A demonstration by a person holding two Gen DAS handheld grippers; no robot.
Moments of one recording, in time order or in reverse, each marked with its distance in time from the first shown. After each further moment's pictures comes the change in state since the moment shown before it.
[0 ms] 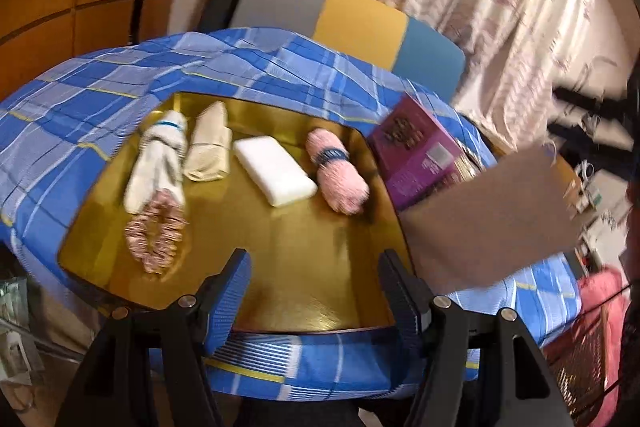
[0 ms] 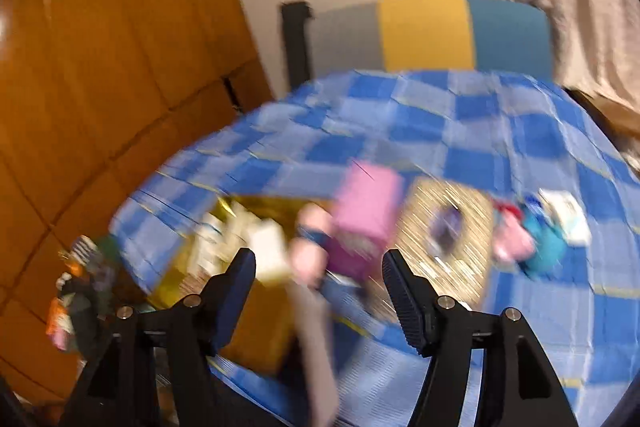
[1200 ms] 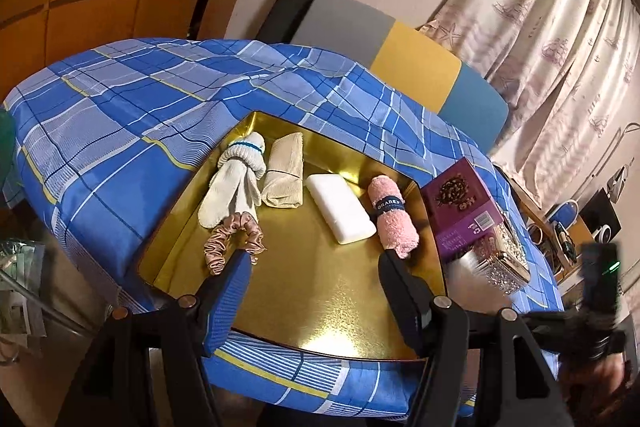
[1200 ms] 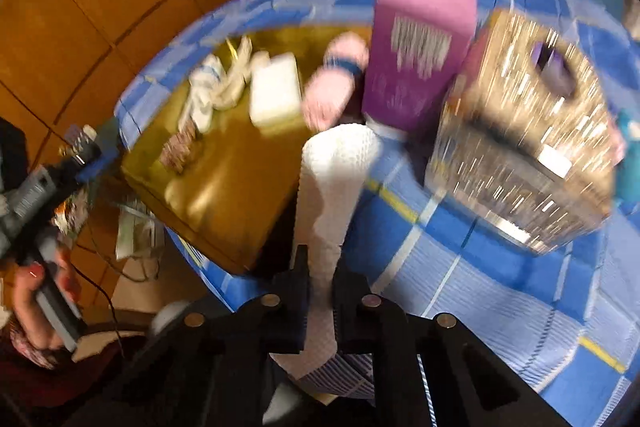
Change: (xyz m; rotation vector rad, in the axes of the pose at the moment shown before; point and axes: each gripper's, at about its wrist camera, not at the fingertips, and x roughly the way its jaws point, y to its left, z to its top) left arm -0.023 0.050 0.017 -0.173 -0.067 0.084; right arm 0.079 -0.022 -0.106 -0.072 0.411 0.054
